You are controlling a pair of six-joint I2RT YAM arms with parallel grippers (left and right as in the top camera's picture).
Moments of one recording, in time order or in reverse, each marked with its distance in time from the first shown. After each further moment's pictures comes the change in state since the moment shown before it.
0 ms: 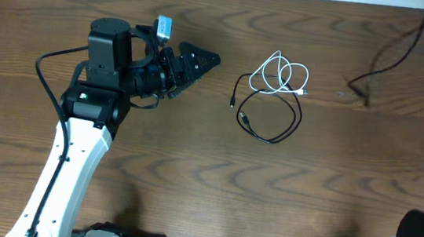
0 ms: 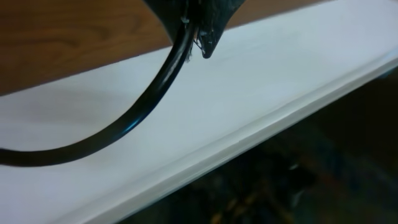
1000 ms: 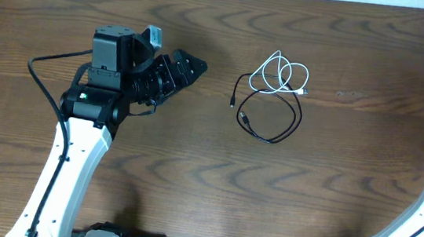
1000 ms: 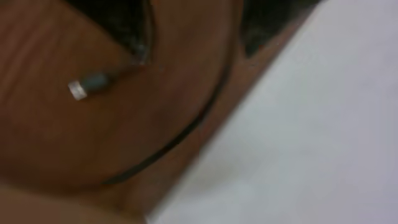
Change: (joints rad) left arm 0.000 0.001 0.000 -0.164 -0.243 0.084; right arm -0.253 0.549 -0.002 0.175 0.301 0.092
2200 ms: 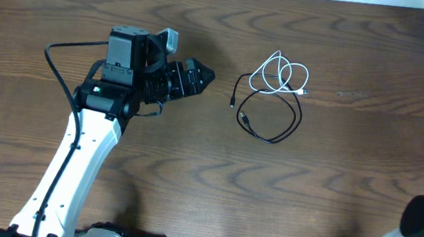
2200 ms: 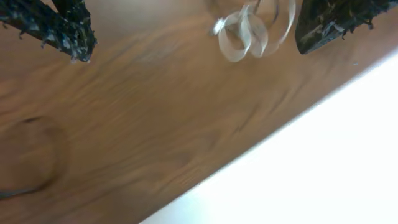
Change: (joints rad) left arm -0.043 0.060 0.000 -0.005 -0.026 0.229; right arm 0.255 -0.473 0.022 -0.764 -0.243 -0.259
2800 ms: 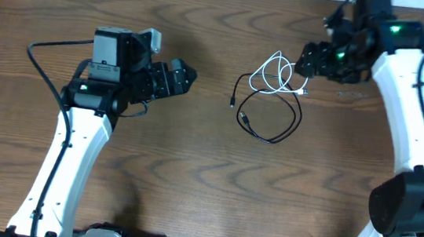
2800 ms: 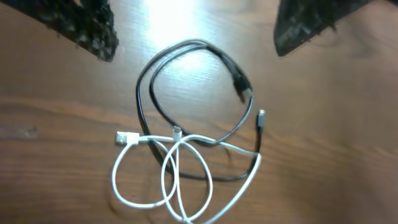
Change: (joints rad) left arm 0.088 0.000 0.000 -0.076 -0.105 0.120; right arm 0.449 0.074 -0.245 -0.039 0.037 -0.146
